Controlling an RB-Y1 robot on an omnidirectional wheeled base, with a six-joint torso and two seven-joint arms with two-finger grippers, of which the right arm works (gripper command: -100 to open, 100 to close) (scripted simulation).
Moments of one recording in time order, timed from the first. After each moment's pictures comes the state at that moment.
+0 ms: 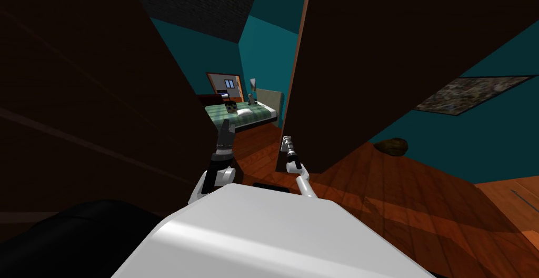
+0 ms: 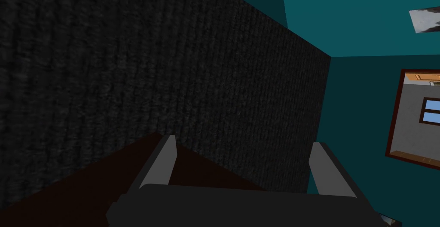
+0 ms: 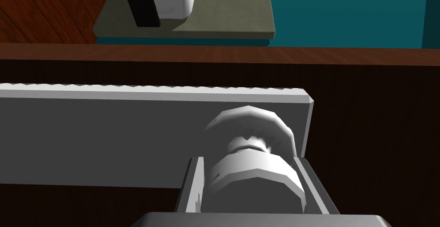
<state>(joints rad) -0.19 0.04 0.05 -1.04 -0.08 -0.35 0.12</state>
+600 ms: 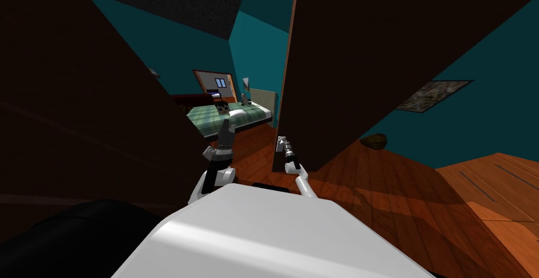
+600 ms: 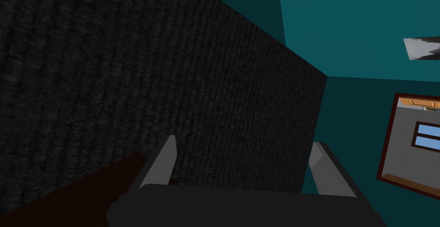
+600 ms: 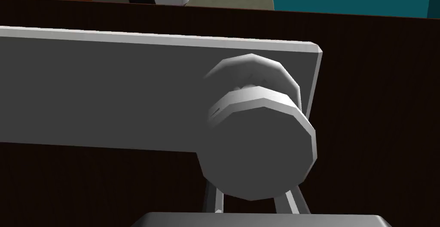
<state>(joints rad) -0.19 0.01 0.15 -1.05 -0.19 -0.36 0.21</state>
